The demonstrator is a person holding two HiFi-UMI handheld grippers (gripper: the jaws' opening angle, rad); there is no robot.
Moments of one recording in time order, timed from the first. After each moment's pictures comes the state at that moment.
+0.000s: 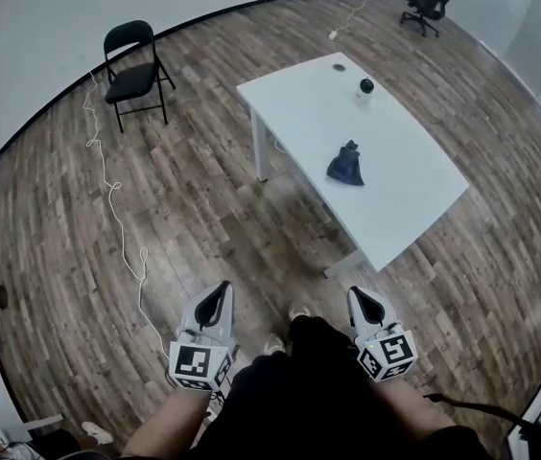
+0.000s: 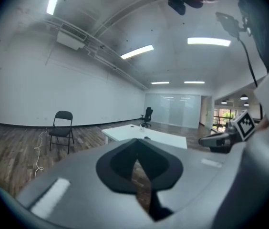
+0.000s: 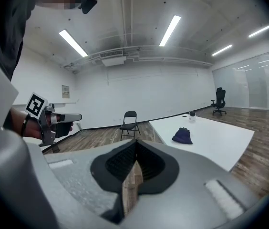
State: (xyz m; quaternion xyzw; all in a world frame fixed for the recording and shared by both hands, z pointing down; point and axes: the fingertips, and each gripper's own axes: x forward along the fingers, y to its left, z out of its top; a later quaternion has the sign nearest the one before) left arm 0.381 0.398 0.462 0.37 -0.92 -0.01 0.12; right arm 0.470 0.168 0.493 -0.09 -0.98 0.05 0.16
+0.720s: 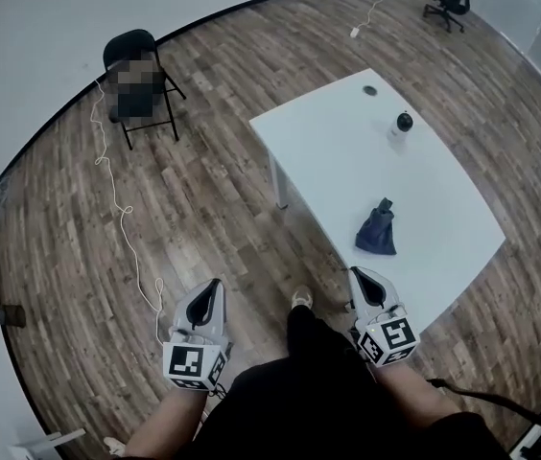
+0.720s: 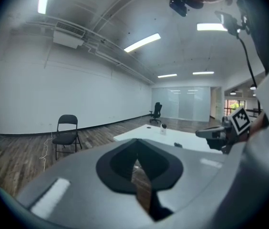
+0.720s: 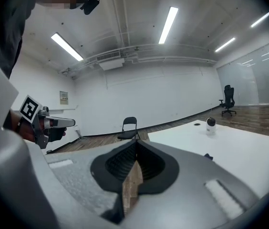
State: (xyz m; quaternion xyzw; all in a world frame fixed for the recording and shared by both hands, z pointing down) left arm 0.175 0.388 0.459 0.33 -0.93 0.03 0.14; right arm 0.228 0.136 0.490 -0.11 -0.98 0.07 0.12
